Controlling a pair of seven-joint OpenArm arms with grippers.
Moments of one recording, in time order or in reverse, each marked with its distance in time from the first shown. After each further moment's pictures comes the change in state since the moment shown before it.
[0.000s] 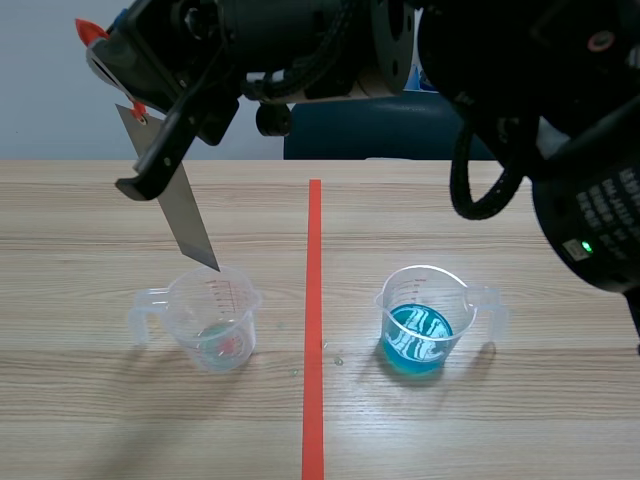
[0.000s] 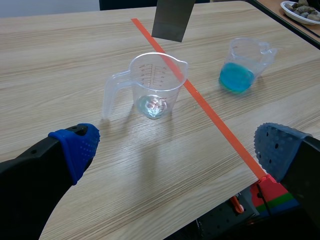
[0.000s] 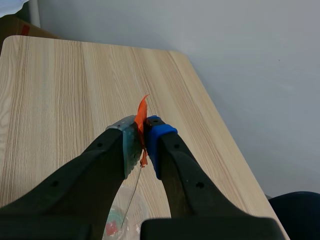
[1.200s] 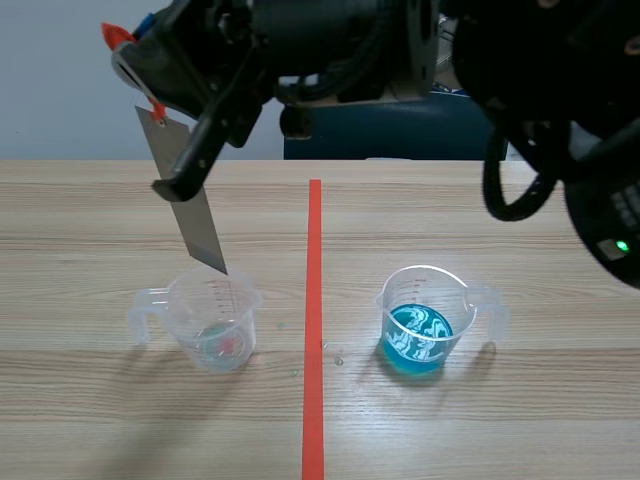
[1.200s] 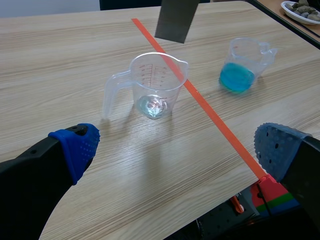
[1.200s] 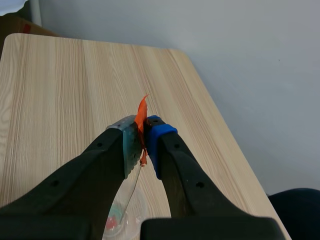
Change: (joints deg) left arm 0.0 0.0 0.0 0.0 0.0 0.0 0.0; right arm -0.1 4.6 1.6 0.3 3.0 0.5 2.7
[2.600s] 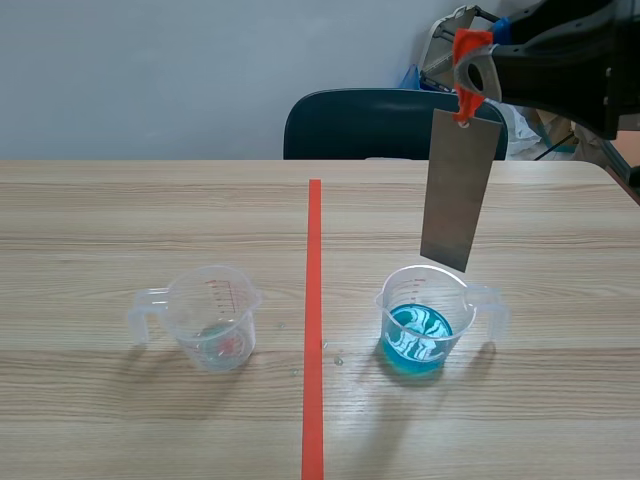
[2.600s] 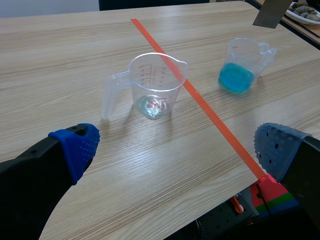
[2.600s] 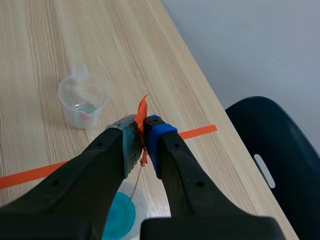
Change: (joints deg) left arm 0.0 0.0 0.0 0.0 0.0 0.0 0.0; right arm -20.0 38.9 31.9 0.4 18.6 12.0 18.1
